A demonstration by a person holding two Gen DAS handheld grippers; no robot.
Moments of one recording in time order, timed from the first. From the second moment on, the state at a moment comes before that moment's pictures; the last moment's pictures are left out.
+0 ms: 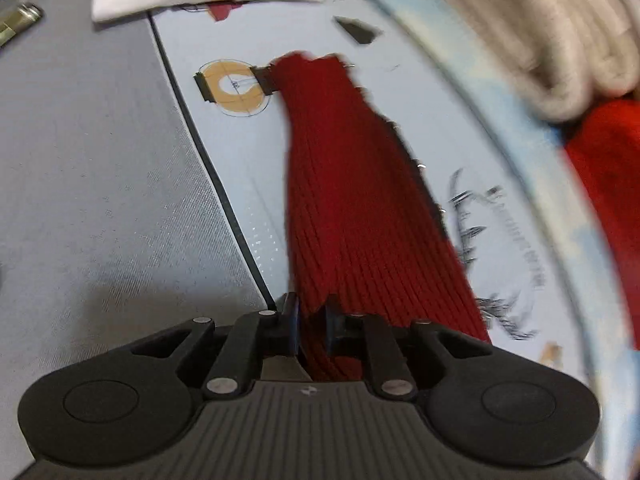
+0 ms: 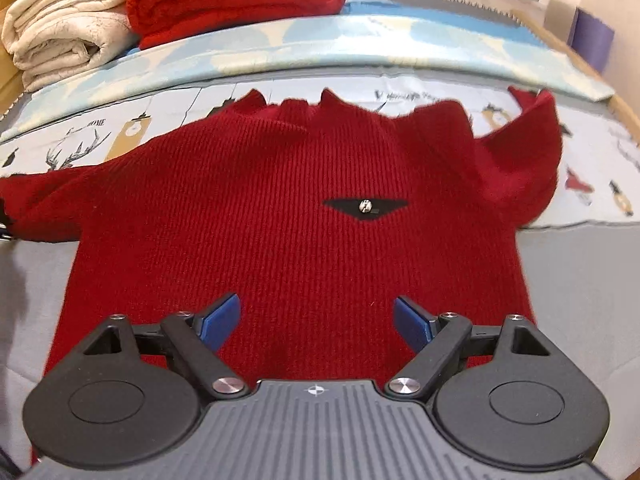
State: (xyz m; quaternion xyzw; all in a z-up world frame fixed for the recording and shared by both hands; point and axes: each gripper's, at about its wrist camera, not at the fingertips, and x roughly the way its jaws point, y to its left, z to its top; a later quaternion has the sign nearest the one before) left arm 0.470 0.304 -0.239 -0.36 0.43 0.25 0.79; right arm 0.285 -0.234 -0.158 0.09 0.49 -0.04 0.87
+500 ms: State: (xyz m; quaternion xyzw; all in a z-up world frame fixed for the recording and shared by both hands) left arm 0.577 0.103 -0.190 0.14 0.47 -0.08 0.87; right arm 0.307 -0.291 -0.173 0.12 0.49 -0.09 0.86
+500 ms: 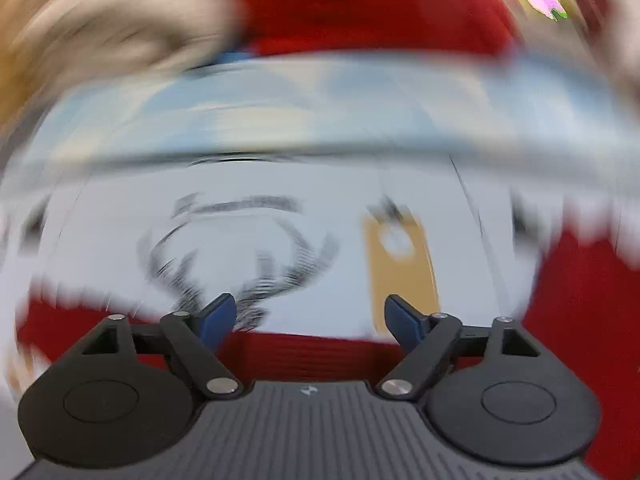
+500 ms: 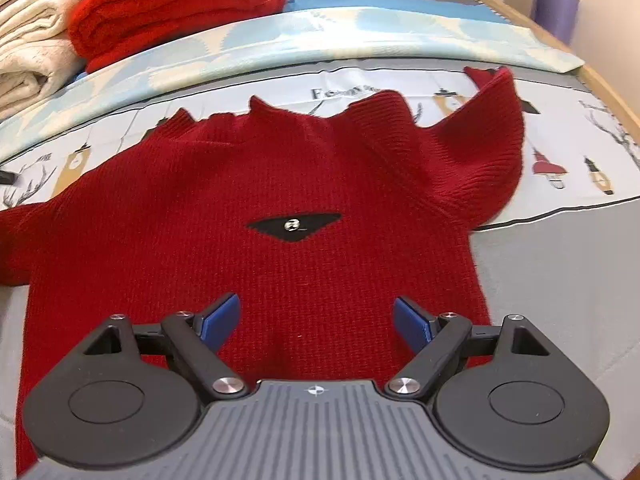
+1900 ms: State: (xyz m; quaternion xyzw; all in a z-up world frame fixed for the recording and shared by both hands) left arm 0.561 0.171 -0.139 -0.05 0.38 -0.09 0.92; right arm 0.301 -0.299 -0.191 0.11 0.51 -0.12 0.85
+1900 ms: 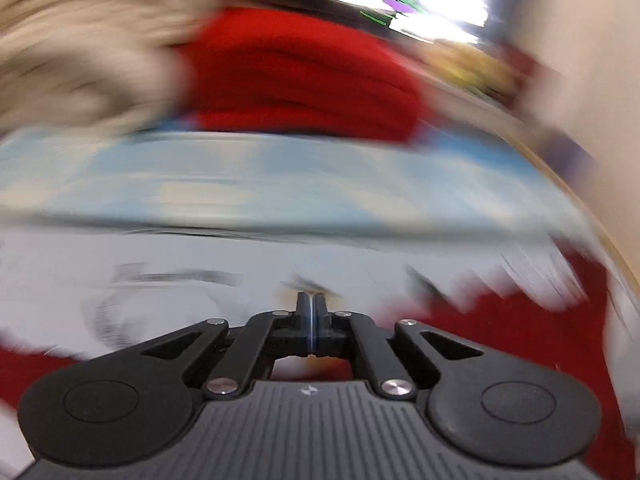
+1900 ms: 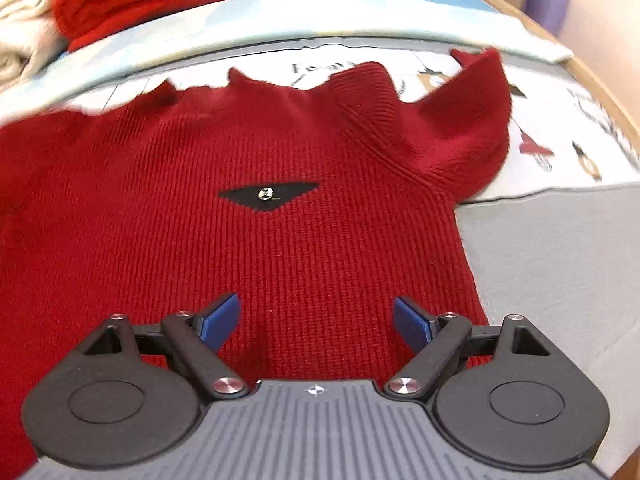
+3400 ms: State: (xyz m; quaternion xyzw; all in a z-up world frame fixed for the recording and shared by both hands) left arm 0.366 0.015 -0.166 -0.14 0.57 -0.06 0.81; right arm 0.282 -0.620 -0.220 0.29 0.28 -0.51 0.76
